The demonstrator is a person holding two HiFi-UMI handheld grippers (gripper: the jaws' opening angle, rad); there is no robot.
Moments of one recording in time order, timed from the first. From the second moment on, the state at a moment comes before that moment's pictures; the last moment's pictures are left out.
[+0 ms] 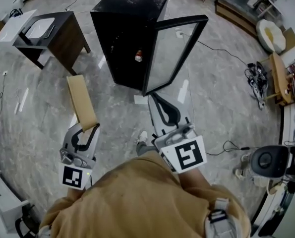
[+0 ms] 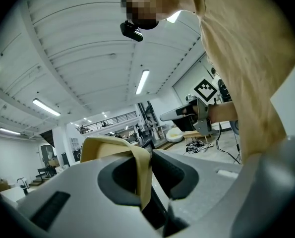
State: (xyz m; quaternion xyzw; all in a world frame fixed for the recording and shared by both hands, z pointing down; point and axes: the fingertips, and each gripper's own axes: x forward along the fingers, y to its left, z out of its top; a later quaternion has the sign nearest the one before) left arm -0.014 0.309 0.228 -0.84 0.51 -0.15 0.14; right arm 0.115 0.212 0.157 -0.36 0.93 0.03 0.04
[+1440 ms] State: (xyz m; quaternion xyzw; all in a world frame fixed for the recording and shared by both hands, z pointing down) left arm 0.008 0.126 0.227 -0.80 0.53 -0.24 0.14; right arm 0.090 0.015 0.168 -0.26 0.96 -0.04 0.09
